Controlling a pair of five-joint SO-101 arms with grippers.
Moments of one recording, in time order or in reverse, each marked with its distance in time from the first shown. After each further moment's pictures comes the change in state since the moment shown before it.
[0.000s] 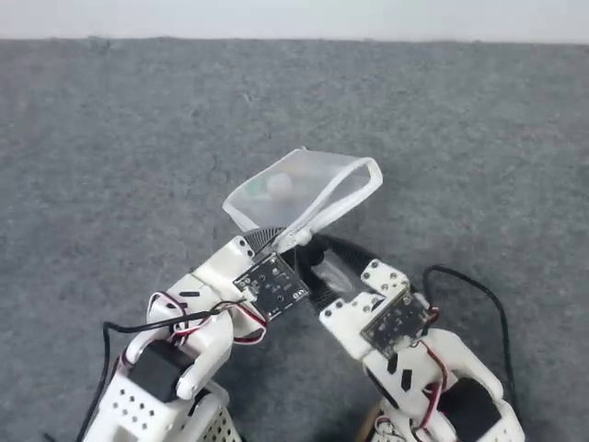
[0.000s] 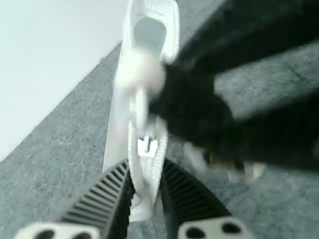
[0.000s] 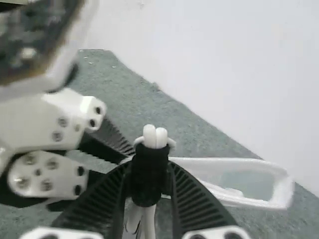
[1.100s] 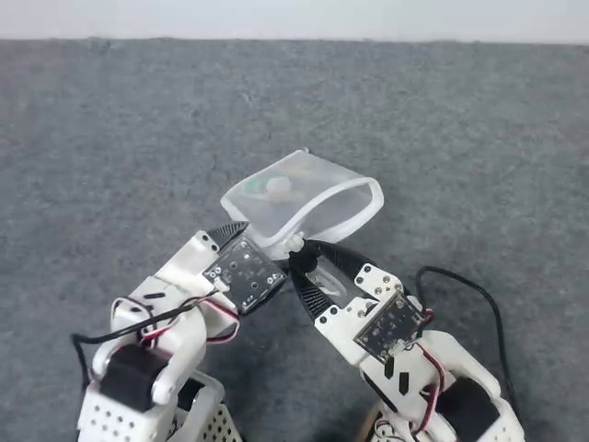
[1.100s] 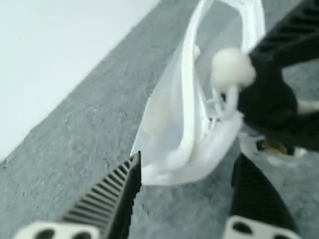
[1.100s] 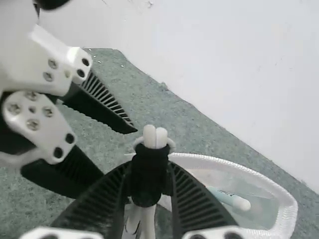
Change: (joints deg) left arm -8.4 1.0 -10.9 12.1 -2.8; right arm -4.1 0.1 -0.1 1.7 0.2
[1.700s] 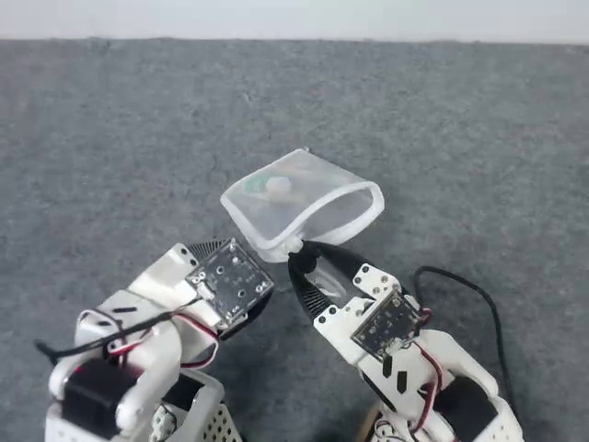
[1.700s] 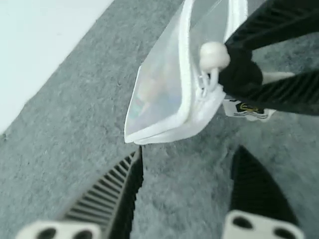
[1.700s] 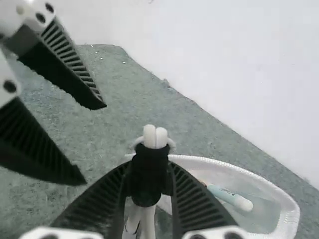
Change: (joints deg) left arm -0.5 4.9 -19.3 21.9 0.0; right arm 0.0 -0.1 0.8 0.0 0.0
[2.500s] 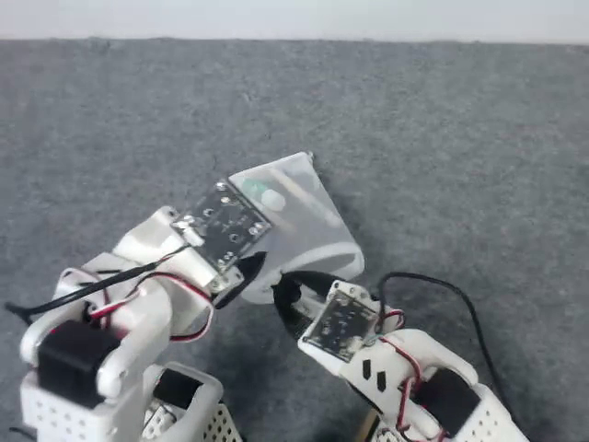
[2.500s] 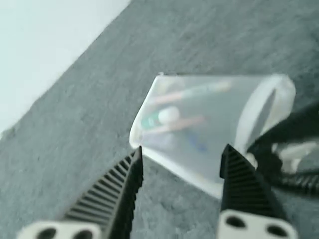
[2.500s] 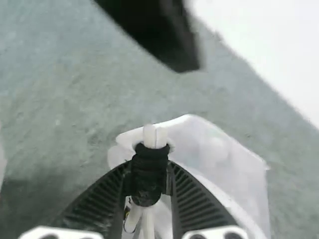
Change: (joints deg) left arm -2.5 20.6 -25.4 7.4 2.8; right arm -6.2 4.0 3.3 4.4 2.5
